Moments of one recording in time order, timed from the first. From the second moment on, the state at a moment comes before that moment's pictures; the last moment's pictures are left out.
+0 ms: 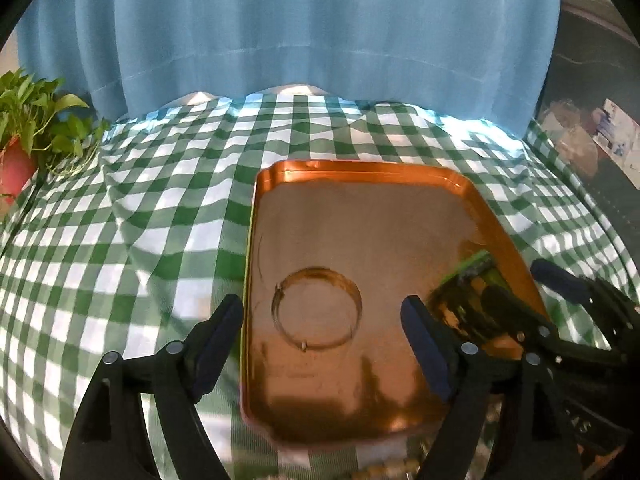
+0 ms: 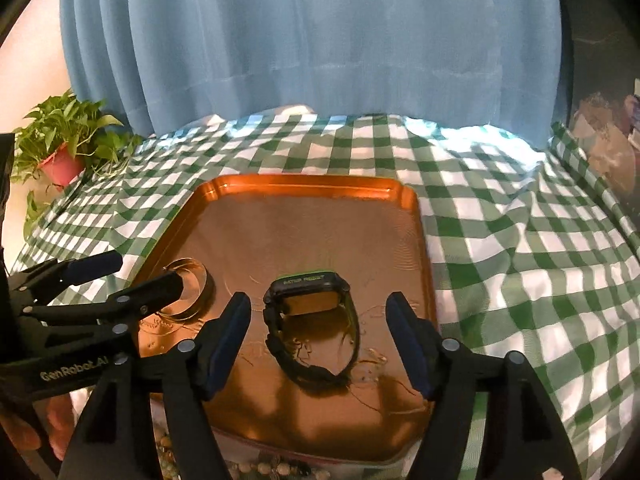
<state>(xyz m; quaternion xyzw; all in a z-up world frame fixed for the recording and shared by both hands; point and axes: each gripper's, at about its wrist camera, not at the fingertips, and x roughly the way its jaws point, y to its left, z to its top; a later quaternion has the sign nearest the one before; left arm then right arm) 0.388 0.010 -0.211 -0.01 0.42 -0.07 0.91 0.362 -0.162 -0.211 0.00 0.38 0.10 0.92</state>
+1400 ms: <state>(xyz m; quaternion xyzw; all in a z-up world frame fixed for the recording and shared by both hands) 0.174 0.022 -0.182 0.00 0.37 -0.12 0.92 0.137 -0.209 -0.160 0.03 0.31 0.09 0.95</state>
